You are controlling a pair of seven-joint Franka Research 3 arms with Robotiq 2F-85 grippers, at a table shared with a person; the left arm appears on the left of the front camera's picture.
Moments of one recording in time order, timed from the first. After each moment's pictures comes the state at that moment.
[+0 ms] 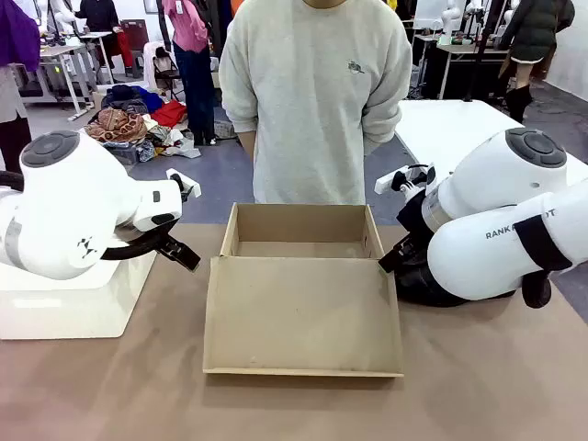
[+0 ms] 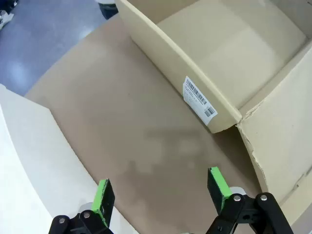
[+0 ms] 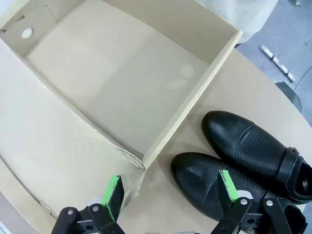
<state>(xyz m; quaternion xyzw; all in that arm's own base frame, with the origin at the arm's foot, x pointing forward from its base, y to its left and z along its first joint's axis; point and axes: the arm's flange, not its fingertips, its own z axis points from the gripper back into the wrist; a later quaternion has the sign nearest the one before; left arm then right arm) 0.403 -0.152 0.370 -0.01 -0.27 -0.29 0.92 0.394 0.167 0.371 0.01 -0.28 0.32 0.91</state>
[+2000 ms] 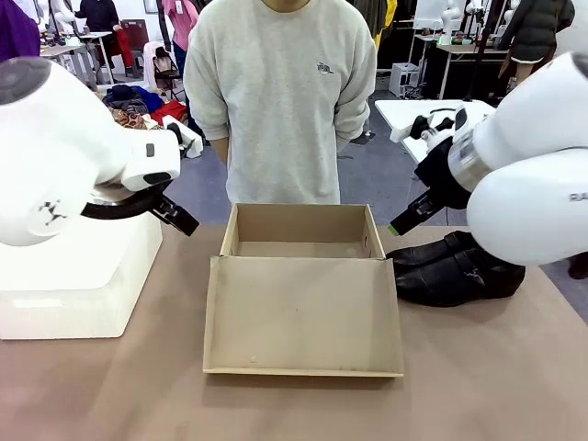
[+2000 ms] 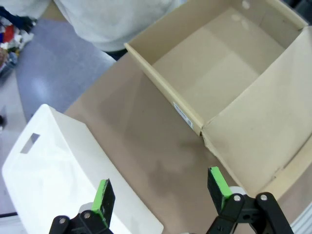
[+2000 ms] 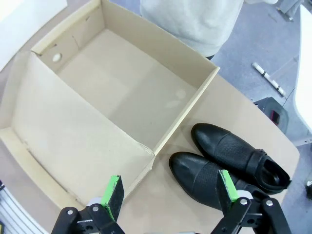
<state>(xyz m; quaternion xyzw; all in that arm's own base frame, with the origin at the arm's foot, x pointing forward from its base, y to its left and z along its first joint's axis) 0.353 -0.177 0.477 0.04 -0.32 -0.31 0.89 0.351 0.166 0.477 0.01 -0.32 0.32 0.89</state>
